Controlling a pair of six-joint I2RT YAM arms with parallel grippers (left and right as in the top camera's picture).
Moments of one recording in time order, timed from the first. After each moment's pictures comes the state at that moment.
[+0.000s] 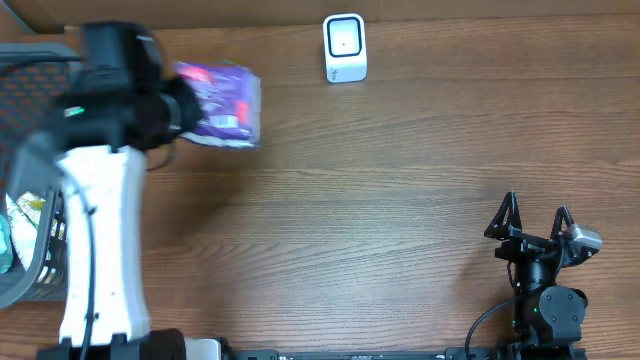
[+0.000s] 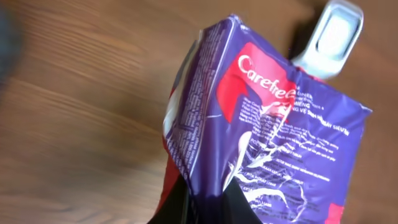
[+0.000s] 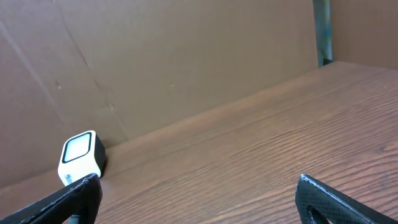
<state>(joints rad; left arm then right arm) 0.03 1.57 1.72 -1.18 0.09 -0.43 0.06 0.01 0.02 -0.01 0.23 0.33</state>
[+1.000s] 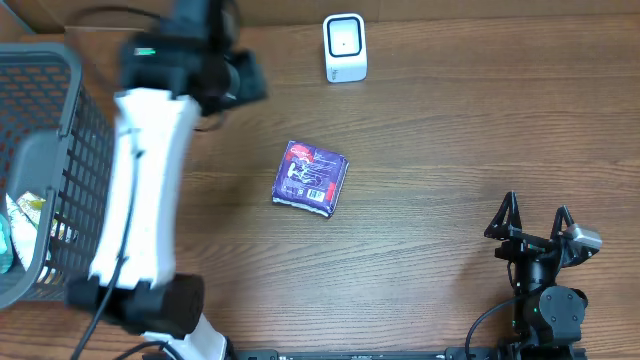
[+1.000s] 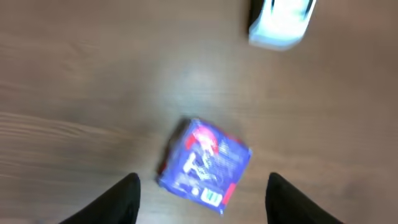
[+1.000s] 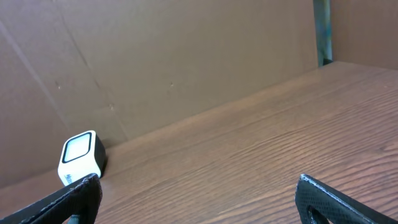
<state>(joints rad) -0.13 1.80 2.15 -1.40 0.06 -0.44 0.06 0.01 0.02 -0.01 0.23 0.33</state>
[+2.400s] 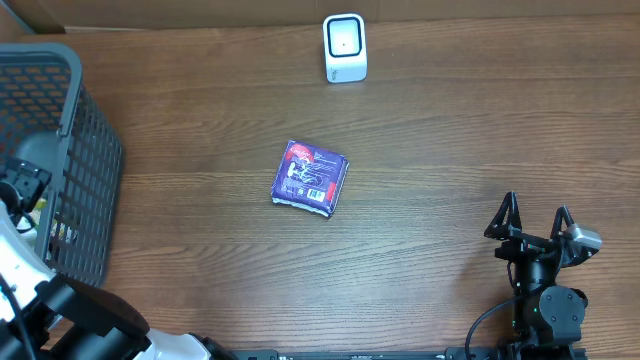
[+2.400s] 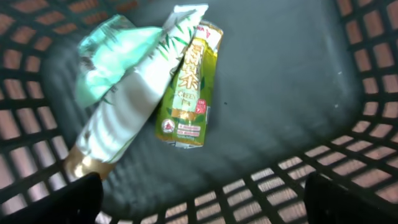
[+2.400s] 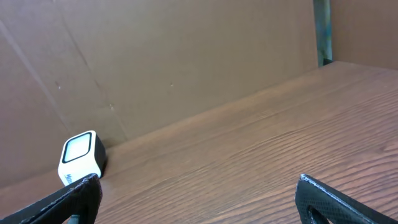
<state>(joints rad) 0.84 1.71 1.59 -1.04 -0.06 -0.37 0.06 0.01 0.02 -0.01 0.23 0.33</state>
